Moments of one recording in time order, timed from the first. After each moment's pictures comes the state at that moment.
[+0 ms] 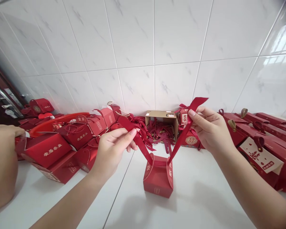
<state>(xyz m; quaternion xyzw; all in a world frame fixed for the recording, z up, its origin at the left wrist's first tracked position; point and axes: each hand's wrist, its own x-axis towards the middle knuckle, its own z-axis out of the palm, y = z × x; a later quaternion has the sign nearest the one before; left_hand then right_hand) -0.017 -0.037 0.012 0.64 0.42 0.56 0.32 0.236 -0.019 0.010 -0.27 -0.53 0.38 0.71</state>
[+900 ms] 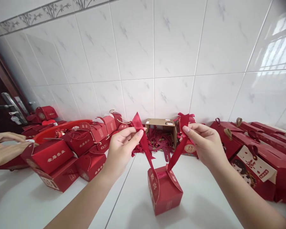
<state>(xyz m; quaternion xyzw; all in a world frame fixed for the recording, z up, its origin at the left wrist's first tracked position) 0.004 -0.034 0.025 0.62 0.33 0.60 0.39 0.232 -0.032 -0.003 -0.27 -0.53 0.38 0.71</state>
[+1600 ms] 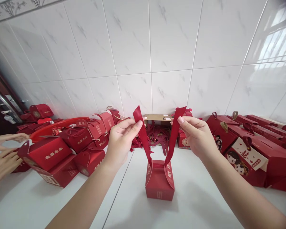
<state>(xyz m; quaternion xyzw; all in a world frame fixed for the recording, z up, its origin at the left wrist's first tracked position) 0.014 -0.026 0.028 0.60 0.27 0.63 0.41 0.223 -0.029 0.003 -0.25 -0.54 0.40 0.70</state>
